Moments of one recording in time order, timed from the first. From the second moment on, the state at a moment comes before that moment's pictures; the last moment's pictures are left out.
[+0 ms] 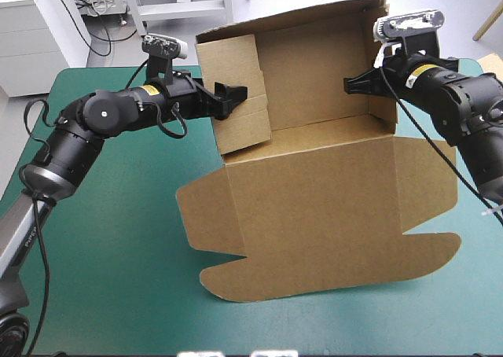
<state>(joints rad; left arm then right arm) -0.40 1.48 -1.56 -0.59 0.66 0.32 0.26 1.40 -1.61 -0.08 0.69 0.03</state>
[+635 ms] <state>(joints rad) -0.50 1.62 -1.76 -0.07 0.68 -0.20 0.26 1.44 -1.61 -0.11 0.63 0.09</state>
